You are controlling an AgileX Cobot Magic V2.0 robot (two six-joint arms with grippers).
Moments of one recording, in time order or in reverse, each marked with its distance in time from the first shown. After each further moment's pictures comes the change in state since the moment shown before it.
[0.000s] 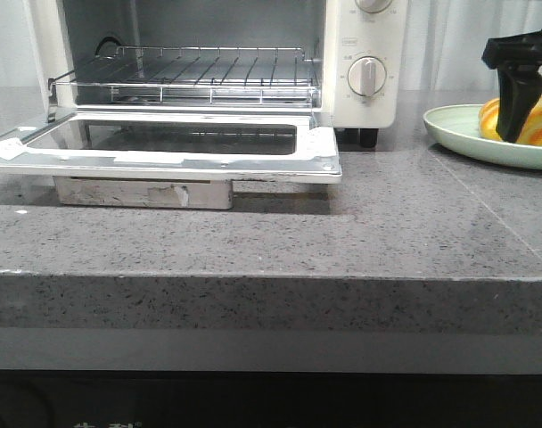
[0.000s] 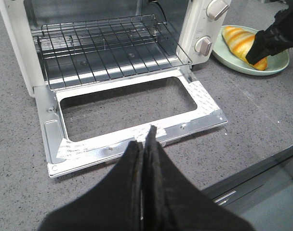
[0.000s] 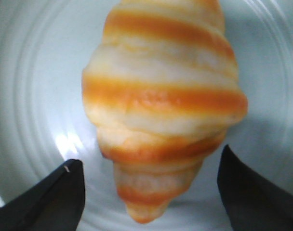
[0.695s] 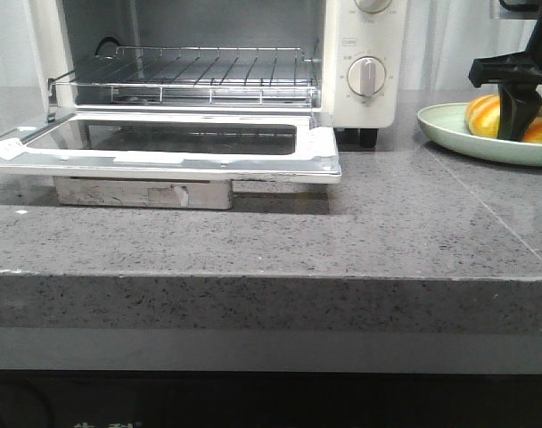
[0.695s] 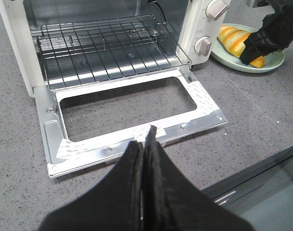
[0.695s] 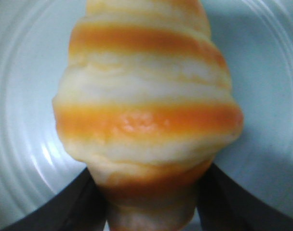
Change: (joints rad) left arm 0.000 0.000 0.000 0.000 0.000 0.000; right arm 0.000 0.047 -0.020 -0.013 -0.035 0.014
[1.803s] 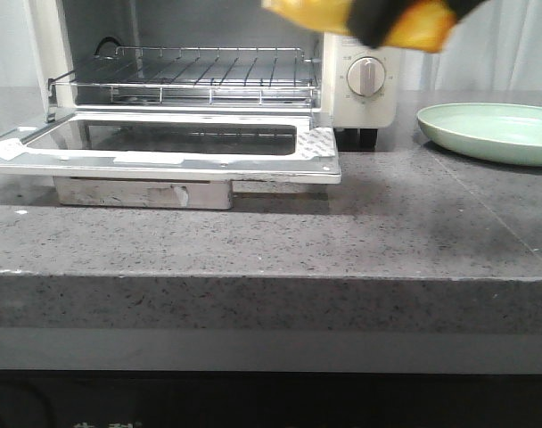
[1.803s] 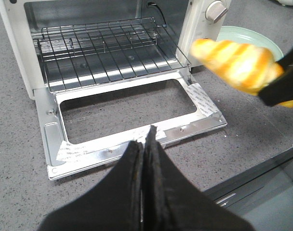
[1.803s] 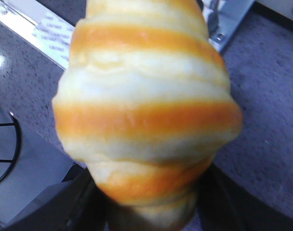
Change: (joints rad) left arm 0.000 0.000 0.000 0.000 -0.007 0.000; right arm 0.584 -0.390 0.114 0.088 0.124 0.043
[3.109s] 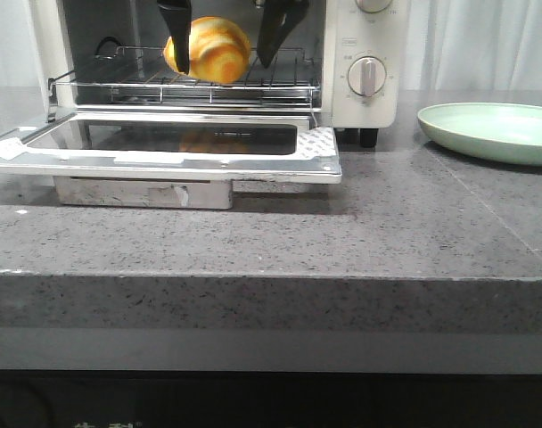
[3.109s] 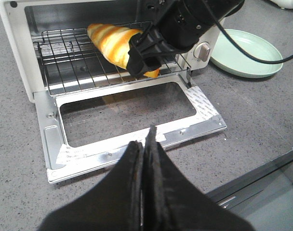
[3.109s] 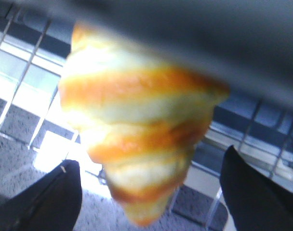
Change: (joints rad) left arm 0.000 0.000 0.000 0.000 -0.013 0.000; right arm 0.084 0.703 -0.908 -0.278 0.236 0.296
